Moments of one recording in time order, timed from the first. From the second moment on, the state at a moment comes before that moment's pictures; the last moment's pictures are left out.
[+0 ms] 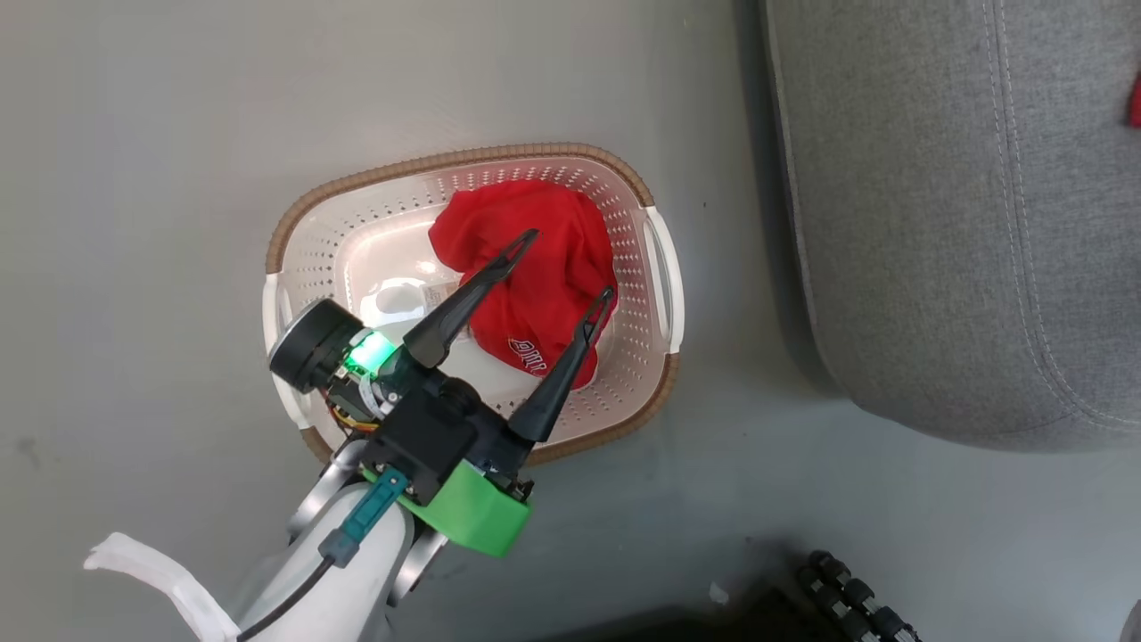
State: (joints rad) left arm -0.41 0.23 -0.59 0.00 -0.12 -0.13 -0.26; right arm -0.75 -0.26 -0.59 0.45 0.12 0.13 -0.26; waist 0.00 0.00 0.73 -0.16
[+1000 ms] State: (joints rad) left arm 0.00 0.05 -0.29 0.13 -0.29 0.01 -0.26; right arm 0.00 -0.05 -0.06 0.22 0.27 0.13 -0.26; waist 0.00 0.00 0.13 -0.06
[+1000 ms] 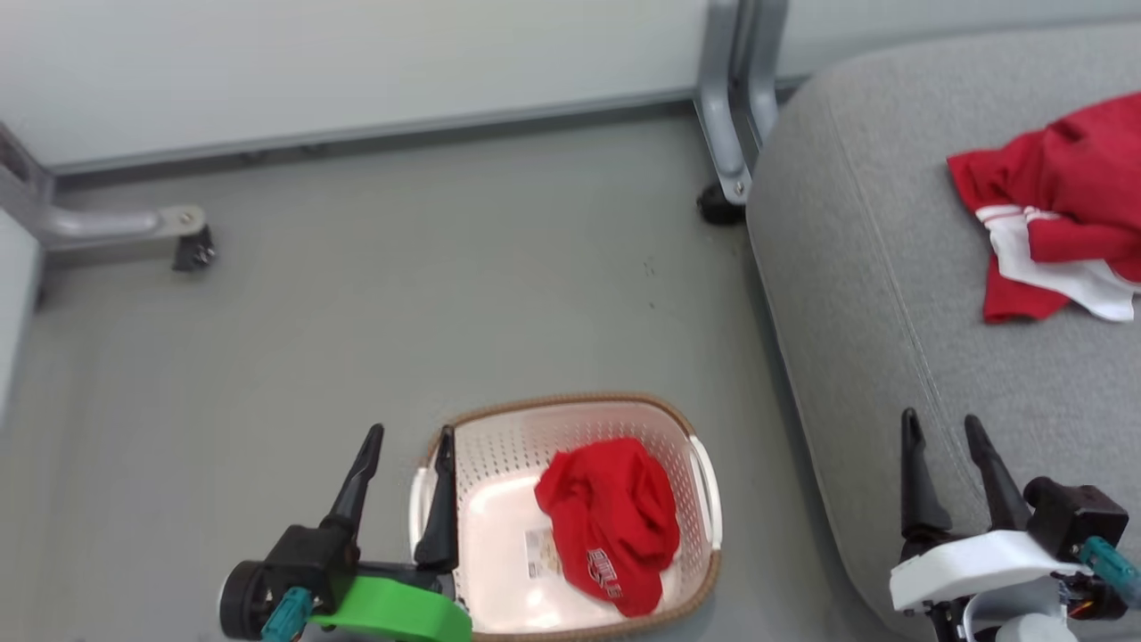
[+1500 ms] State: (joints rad) left arm 0.18 0.05 -0.18 0.01 -0.24 0.05 -0.26; right arm 0.13 -0.05 0.10 0.07 0.25 0.13 -0.26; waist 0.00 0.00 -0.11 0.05
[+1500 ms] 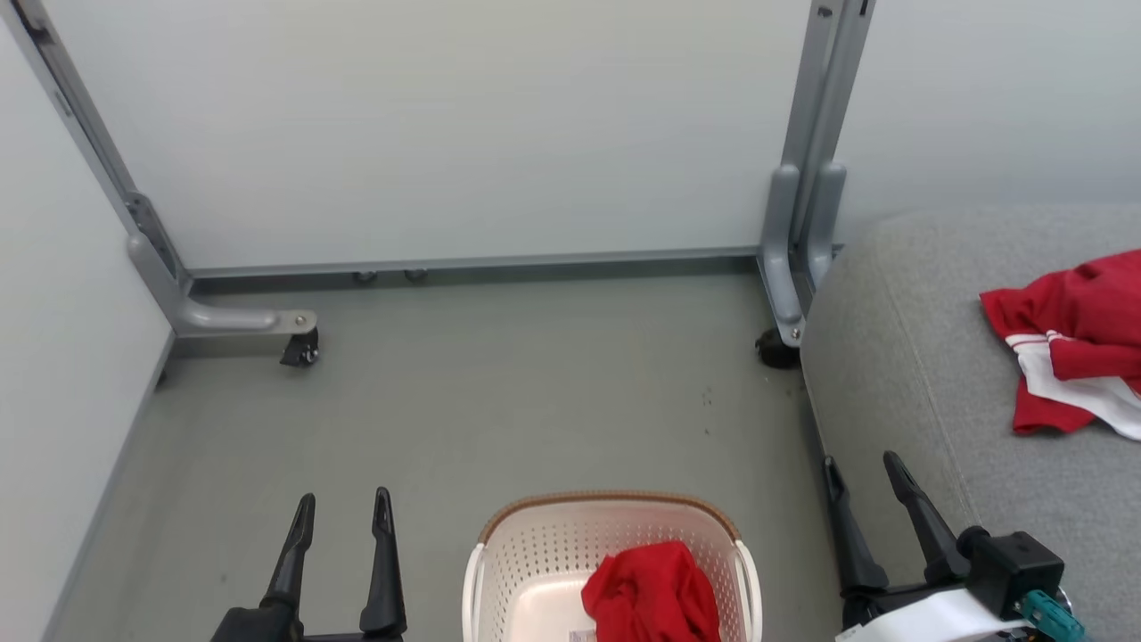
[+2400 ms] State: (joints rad) left arm 0.22 0.05 -0.18 0.01 -0.16 0.01 -0.26; right arm 0.20 -0.05 0.06 0.12 0.22 0.13 -0.26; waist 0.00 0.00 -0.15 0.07
